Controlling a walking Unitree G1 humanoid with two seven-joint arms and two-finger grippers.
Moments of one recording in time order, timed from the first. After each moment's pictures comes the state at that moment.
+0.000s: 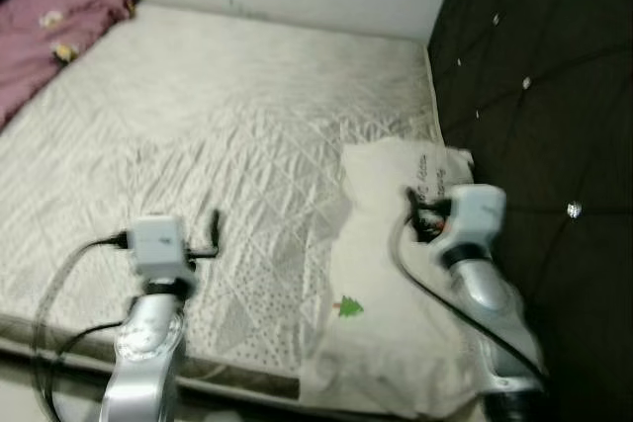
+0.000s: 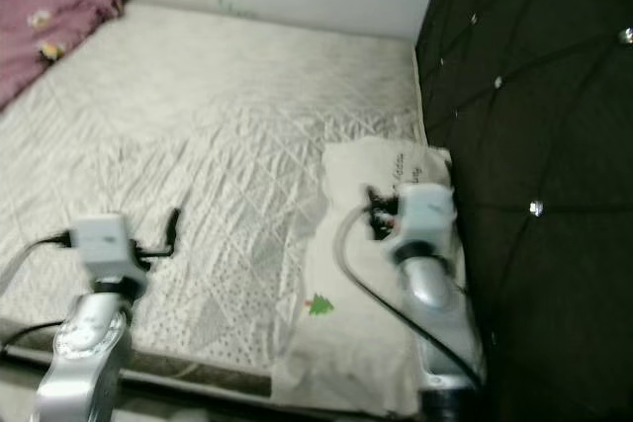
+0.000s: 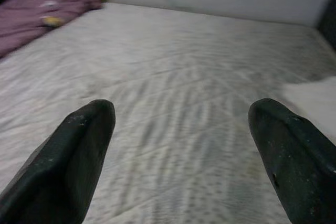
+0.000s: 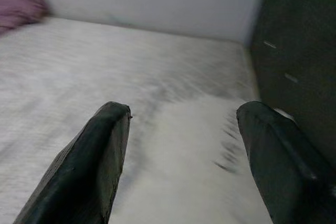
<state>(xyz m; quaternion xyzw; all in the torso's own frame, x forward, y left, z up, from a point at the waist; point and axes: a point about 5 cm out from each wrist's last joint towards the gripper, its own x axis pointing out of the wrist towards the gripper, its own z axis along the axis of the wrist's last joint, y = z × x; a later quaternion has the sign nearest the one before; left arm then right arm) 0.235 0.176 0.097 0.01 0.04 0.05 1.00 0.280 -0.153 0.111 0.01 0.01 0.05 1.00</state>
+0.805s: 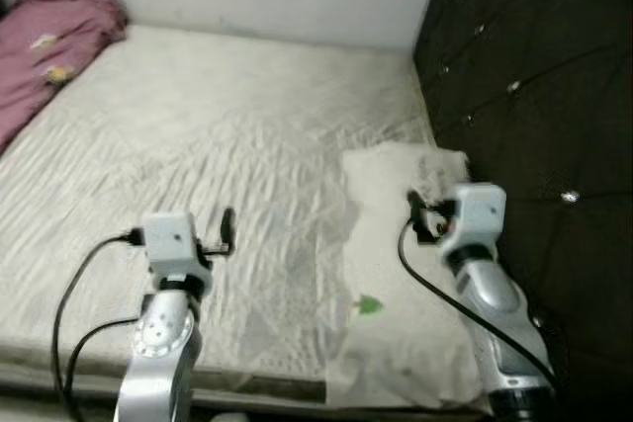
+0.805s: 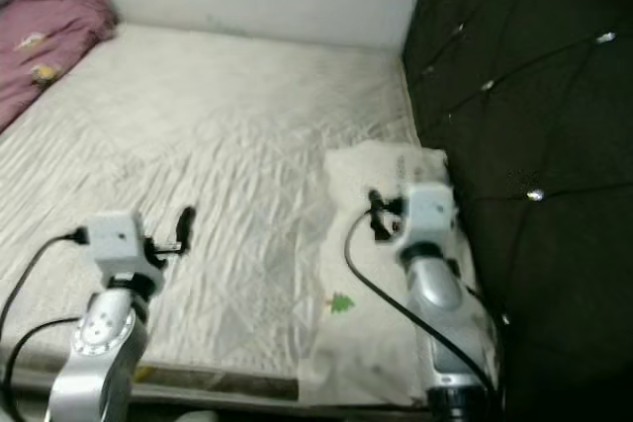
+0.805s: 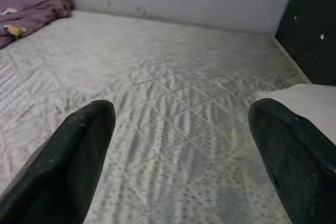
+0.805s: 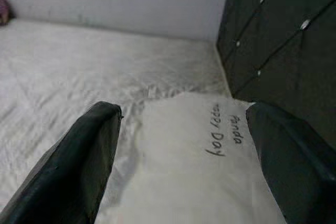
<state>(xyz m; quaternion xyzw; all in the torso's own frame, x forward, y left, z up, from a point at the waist) 0.238 0.164 0.097 -0.01 0.05 0.03 1.00 0.280 -0.164 0.103 0.00 0.03 0.03 1.00</state>
